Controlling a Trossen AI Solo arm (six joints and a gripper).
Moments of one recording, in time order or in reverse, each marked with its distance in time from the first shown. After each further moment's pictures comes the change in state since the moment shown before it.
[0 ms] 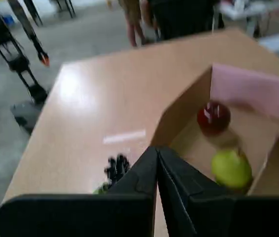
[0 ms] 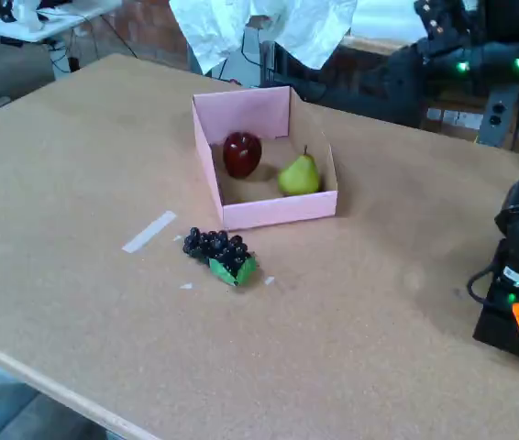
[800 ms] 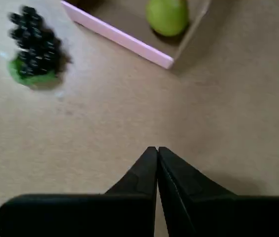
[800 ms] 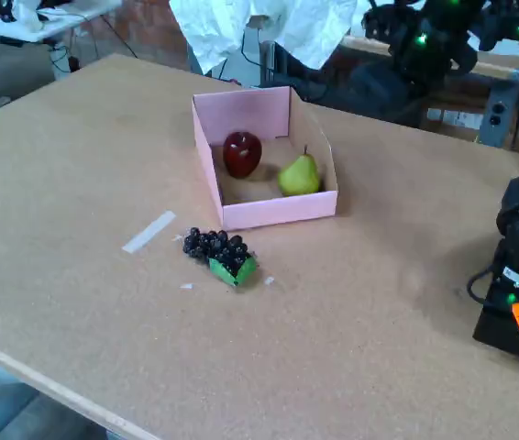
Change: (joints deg) arm 0.1 31.2 26.9 -42.7 9.8 5.2
